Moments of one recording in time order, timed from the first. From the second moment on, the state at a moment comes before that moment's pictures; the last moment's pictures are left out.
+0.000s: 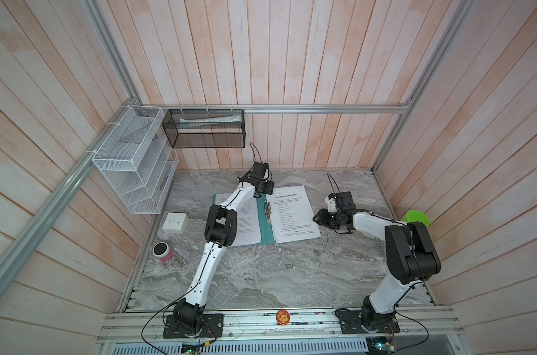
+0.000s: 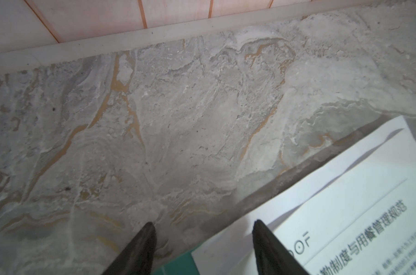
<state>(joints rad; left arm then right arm) -0.39 2.71 2.45 -0.59 0.10 -0.12 0.20 1.74 0.95 -0.19 -0.33 0.46</state>
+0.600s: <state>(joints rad) -0.39 2.68 2.39 -0.56 0.10 -0.12 0.27 1.78 0.95 -0.14 -0.33 0.49</state>
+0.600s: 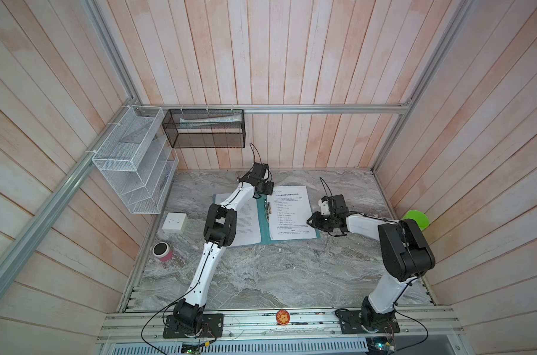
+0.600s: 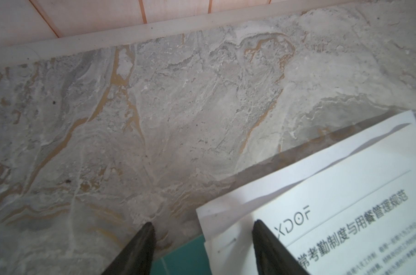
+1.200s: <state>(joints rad) -0.39 2.60 2.27 -0.52 0.10 -0.12 0.20 1.93 1.22 -0.18 -0.30 0.43</state>
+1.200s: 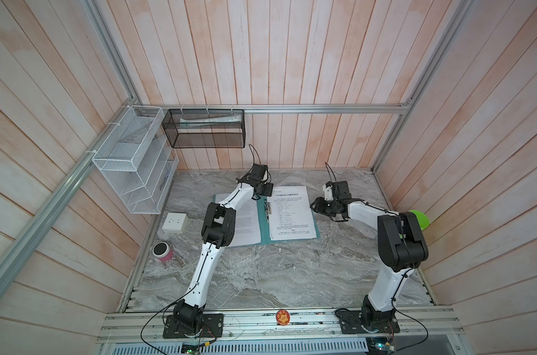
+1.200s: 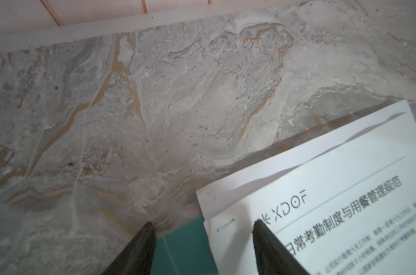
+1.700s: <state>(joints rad) -0.39 2.35 2.04 -0.45 0.10 -0.15 0.18 2.24 1.54 -0.14 -0.35 0.44</state>
